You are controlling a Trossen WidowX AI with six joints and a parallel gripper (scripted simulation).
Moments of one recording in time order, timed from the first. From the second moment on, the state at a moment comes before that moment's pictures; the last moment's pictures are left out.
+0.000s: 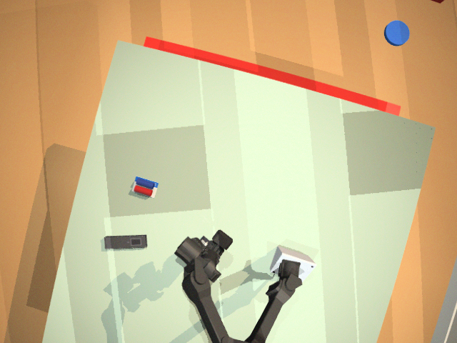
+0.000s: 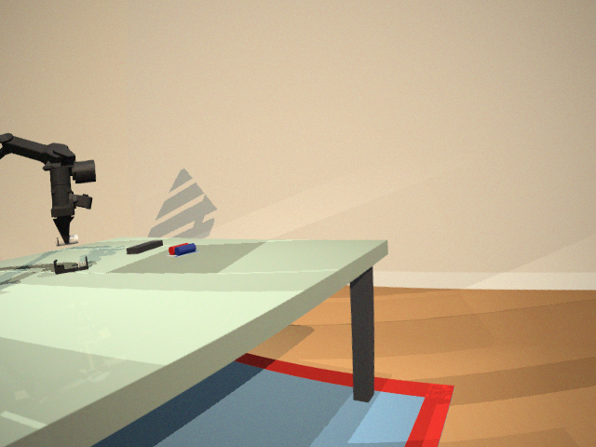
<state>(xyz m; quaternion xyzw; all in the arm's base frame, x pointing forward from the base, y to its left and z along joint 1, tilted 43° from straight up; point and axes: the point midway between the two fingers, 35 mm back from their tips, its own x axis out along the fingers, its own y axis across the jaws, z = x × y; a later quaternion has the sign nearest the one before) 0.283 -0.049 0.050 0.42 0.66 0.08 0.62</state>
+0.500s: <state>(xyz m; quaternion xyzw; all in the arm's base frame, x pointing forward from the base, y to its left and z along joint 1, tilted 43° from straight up) 0.286 -0.033 0.049 0.44 0.68 0.07 0.58</state>
